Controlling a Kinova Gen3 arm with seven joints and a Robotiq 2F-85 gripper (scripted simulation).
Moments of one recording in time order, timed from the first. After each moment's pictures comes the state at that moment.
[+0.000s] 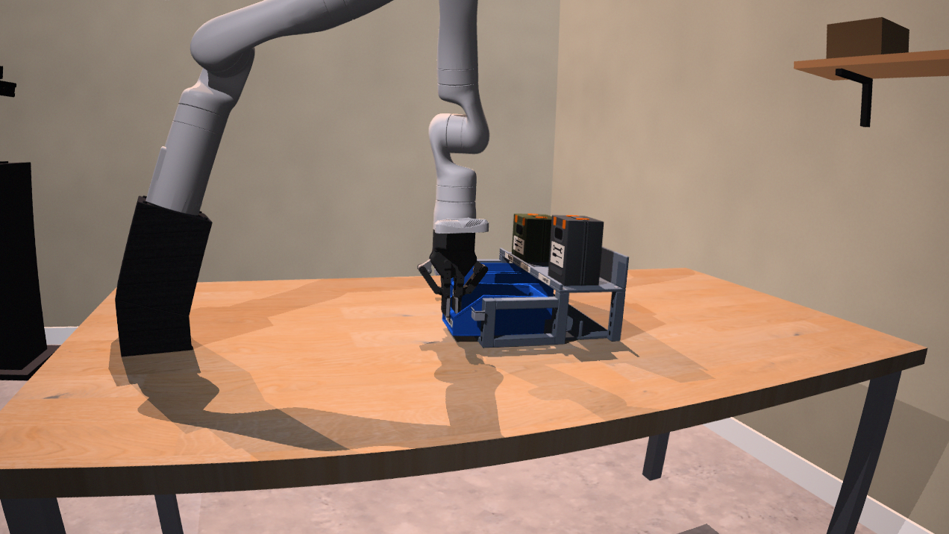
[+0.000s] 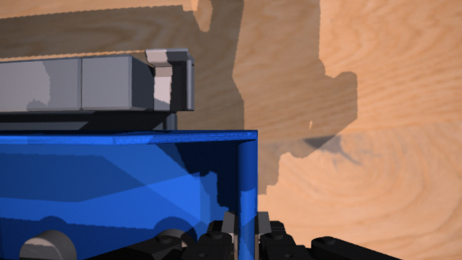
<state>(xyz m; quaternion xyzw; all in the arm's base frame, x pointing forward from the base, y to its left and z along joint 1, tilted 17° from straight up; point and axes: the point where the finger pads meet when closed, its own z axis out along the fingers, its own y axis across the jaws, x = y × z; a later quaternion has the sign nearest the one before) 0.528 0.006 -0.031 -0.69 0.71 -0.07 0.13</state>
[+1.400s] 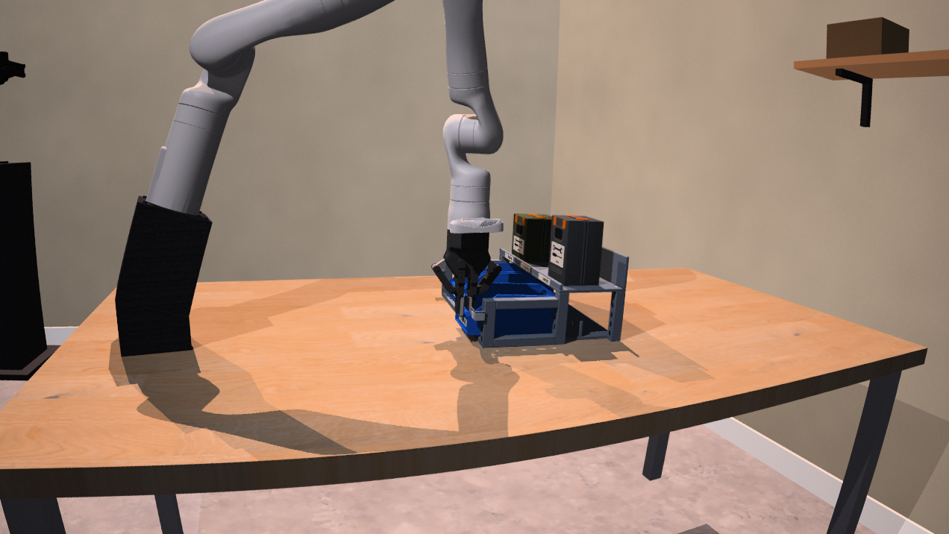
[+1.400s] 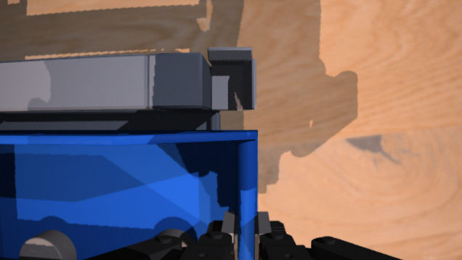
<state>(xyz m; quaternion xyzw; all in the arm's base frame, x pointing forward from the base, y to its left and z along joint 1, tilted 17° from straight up) 0.552 0.005 -0.023 -0.69 0.71 -0.07 0.13</state>
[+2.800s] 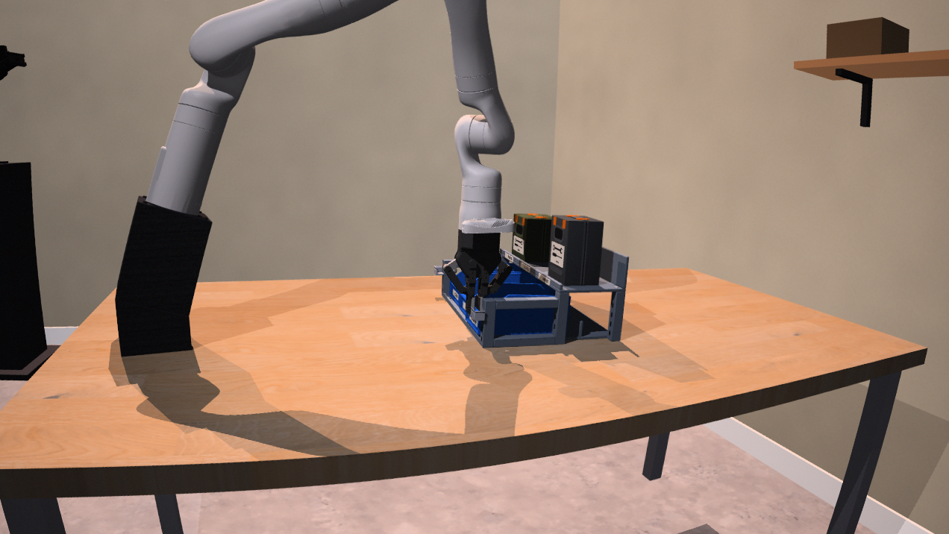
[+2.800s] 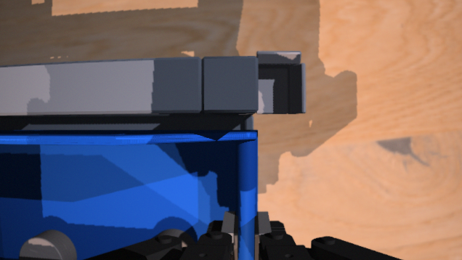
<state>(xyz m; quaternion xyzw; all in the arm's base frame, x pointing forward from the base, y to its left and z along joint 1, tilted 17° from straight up) 0.571 0.002 -0.018 -0.69 0.71 -0.07 0.13</state>
